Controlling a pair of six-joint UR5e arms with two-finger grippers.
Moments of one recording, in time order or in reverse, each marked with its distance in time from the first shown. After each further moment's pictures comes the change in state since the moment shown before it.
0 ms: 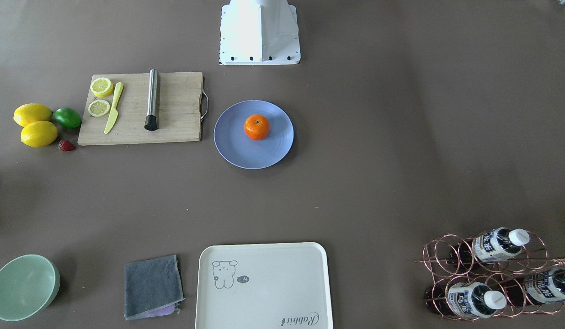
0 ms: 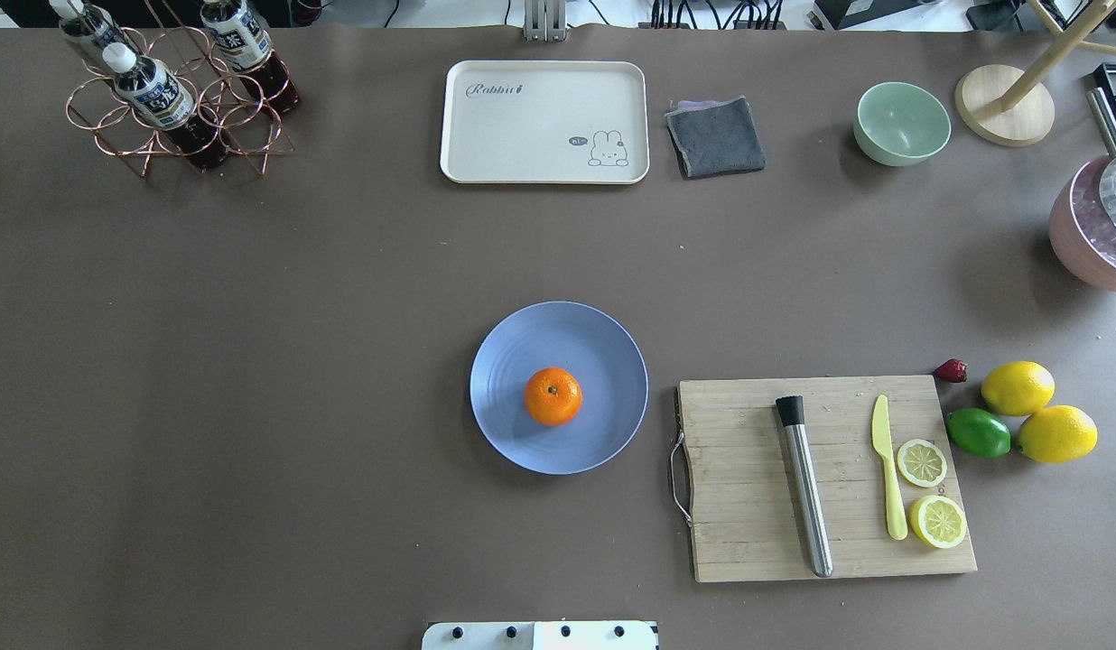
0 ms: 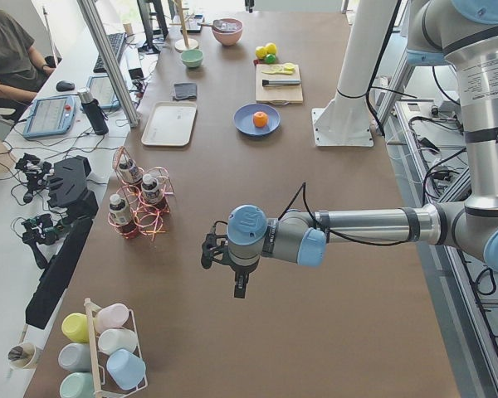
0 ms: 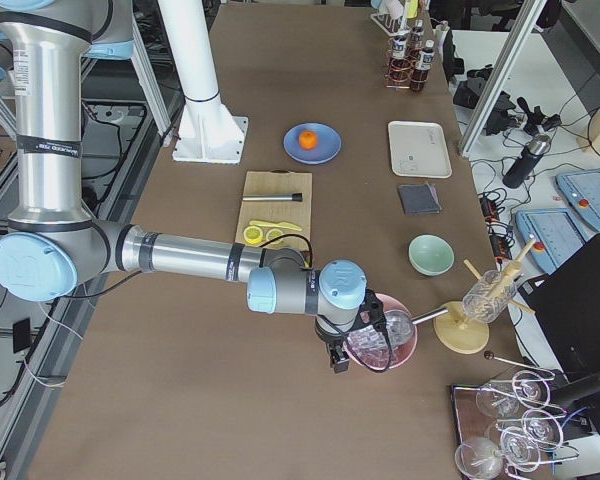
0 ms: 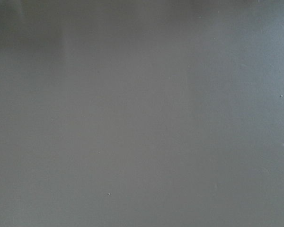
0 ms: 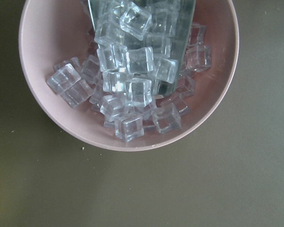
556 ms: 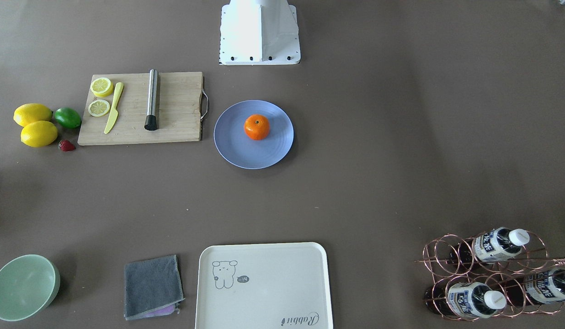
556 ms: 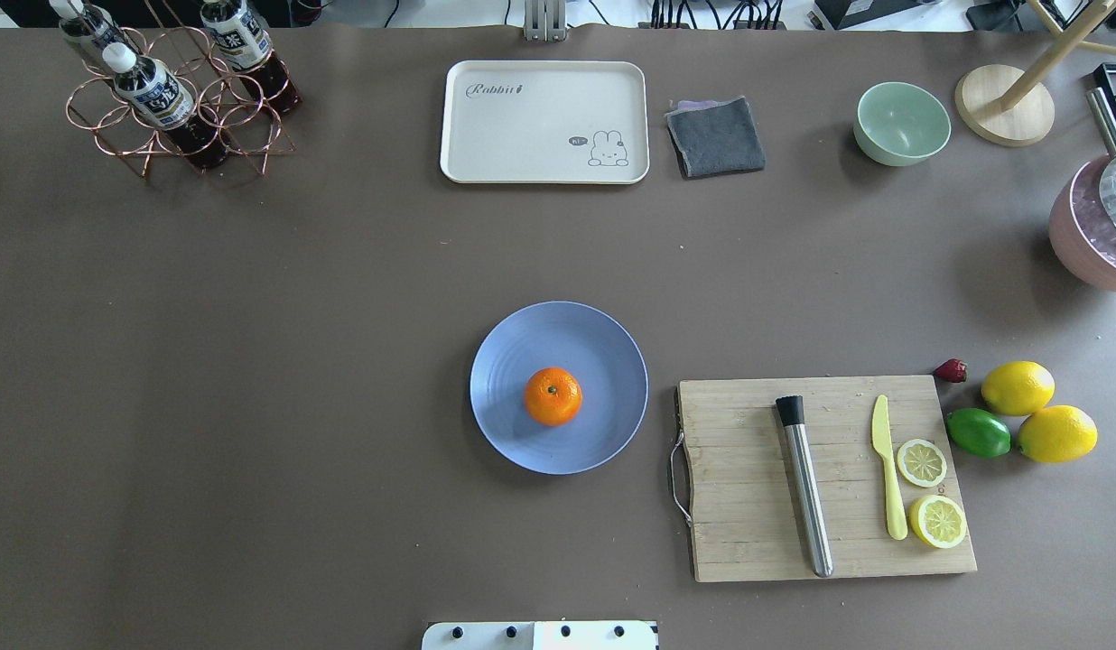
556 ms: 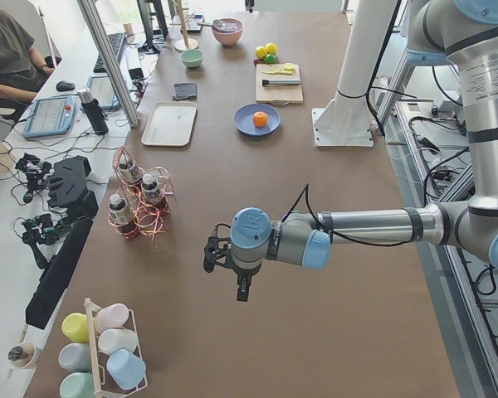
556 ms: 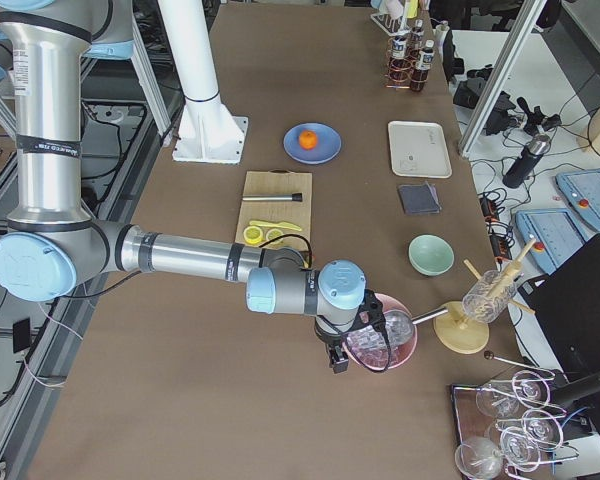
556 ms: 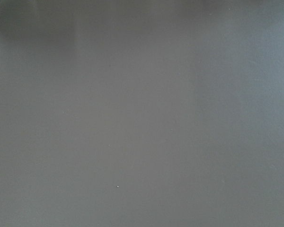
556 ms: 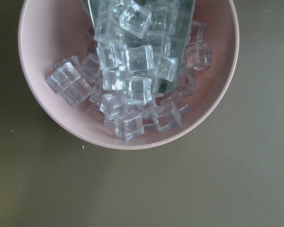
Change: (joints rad) left arm -0.012 0.007 -0.002 -0.001 0.002 0.001; right arm 0.000 -0.004 0.002 0.000 0.000 0.001
